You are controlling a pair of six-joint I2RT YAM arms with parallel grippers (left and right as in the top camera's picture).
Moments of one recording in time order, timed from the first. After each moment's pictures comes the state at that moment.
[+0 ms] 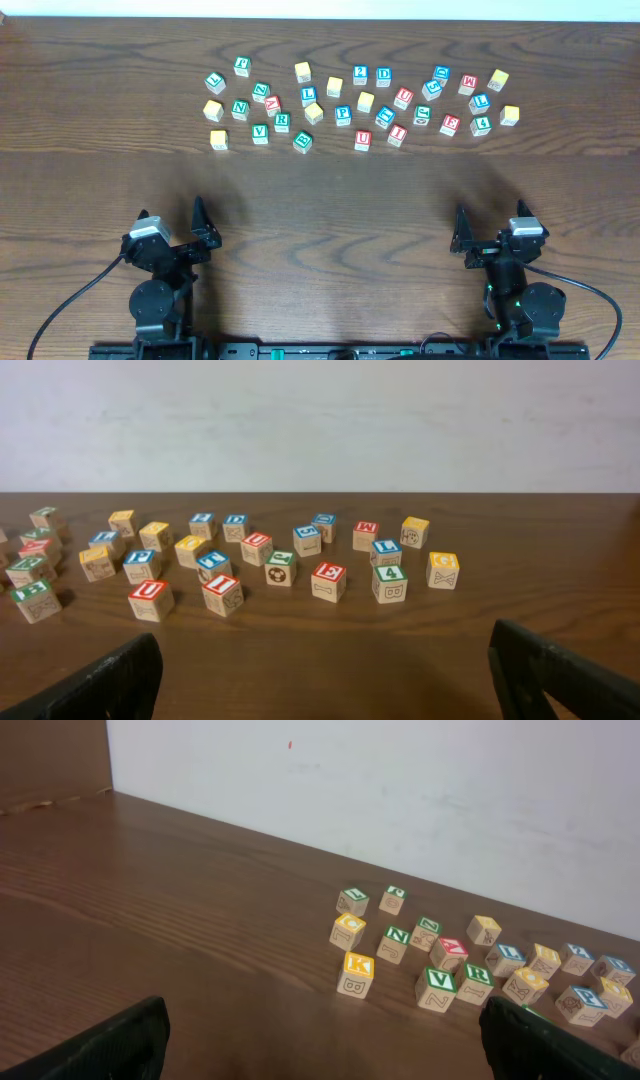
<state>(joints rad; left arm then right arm) 0.06 0.01 0.02 -0.11 -0.08 -0.25 -0.04 0.01 0.01 -0.06 -0.12 0.01</state>
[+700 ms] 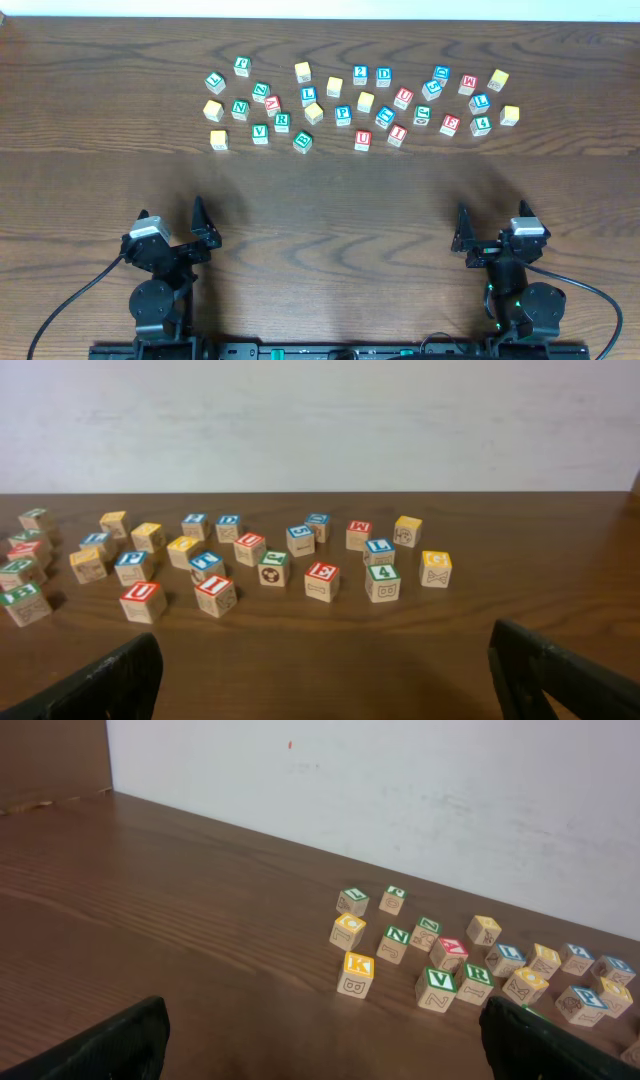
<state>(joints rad) 0.06 0.01 0.02 -0.11 -0.08 -0.25 -0.04 0.01 0.01 -0.06 -0.09 0.01</state>
